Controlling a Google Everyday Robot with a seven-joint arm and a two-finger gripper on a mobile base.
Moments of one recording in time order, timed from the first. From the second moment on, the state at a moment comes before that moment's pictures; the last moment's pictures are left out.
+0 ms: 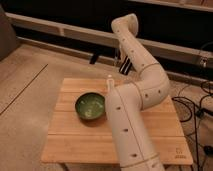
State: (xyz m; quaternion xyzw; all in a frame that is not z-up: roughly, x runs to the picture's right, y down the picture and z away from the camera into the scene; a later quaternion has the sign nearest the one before) arm 0.158 -0.174 0.891 -0.07 0.27 0.76 0.59
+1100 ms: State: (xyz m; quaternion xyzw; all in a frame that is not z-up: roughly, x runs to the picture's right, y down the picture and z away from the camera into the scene) arm 0.181 -0.166 0.858 -0.04 0.28 0.83 0.49
